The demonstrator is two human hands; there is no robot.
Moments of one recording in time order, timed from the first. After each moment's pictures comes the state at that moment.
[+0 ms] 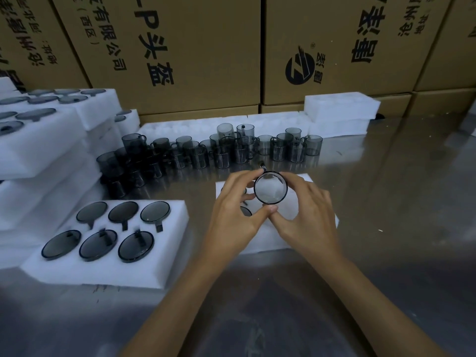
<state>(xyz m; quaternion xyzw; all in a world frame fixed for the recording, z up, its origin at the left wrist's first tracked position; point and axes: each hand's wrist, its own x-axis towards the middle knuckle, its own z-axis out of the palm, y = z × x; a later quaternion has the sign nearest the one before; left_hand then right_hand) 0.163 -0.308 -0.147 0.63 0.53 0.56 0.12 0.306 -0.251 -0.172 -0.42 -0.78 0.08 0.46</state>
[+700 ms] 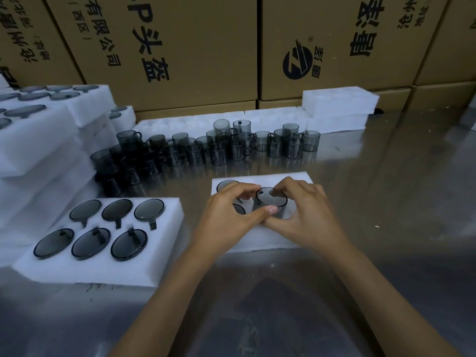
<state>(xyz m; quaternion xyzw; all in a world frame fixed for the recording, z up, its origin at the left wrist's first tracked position) 0.157 -0.310 -0.144 0.61 0.61 0.48 0.16 0.323 -0.238 -0.166 -0.41 -0.83 0.13 0.35</state>
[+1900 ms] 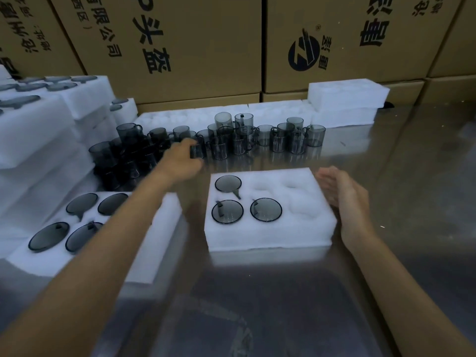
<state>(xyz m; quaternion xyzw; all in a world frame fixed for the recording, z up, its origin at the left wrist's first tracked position) 0.033 -0.218 -0.118 0.53 0.79 0.26 0.13 0.357 -0.196 -0.178 -0.46 -0.46 0.50 0.57</state>
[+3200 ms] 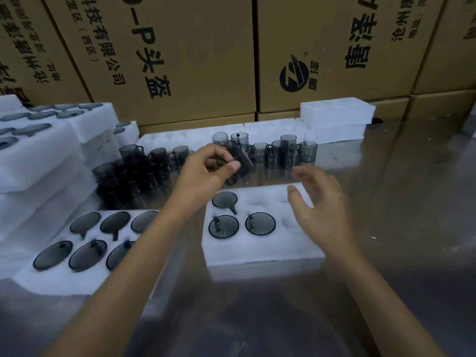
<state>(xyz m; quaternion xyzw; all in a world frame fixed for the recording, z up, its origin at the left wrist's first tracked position) 0.122 -0.266 -0.088 0.58 0.59 0.53 0.16 0.340 -0.228 -0.155 -0.39 -0.70 0.21 0.56</state>
